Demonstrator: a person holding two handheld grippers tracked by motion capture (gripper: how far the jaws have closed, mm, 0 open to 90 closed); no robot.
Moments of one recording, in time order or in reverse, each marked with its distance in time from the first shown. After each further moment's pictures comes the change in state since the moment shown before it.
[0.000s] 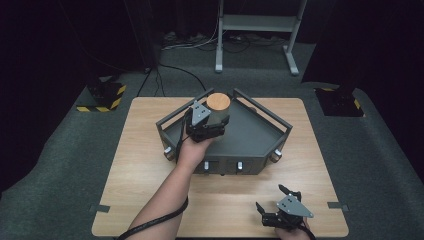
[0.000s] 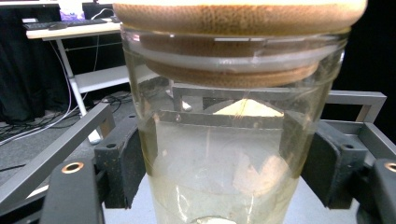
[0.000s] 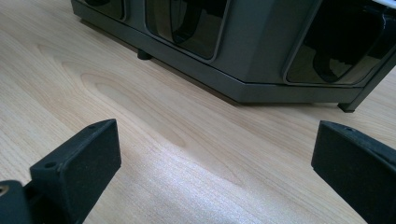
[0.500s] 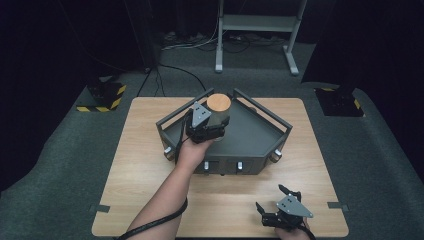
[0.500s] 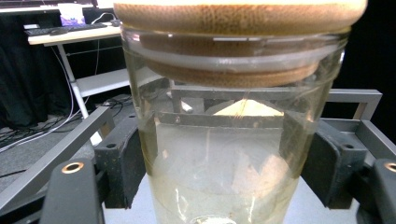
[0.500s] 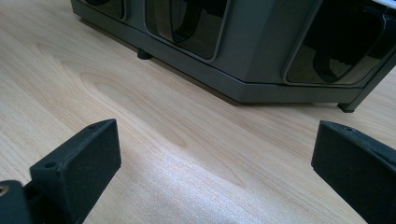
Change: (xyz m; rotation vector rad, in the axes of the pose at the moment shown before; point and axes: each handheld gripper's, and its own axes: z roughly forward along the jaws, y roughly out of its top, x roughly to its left) left arm -0.004 0.001 -0.003 -0.007 0.004 0.023; right arm 0.000 0.000 0.000 0.001 -0.002 -0.003
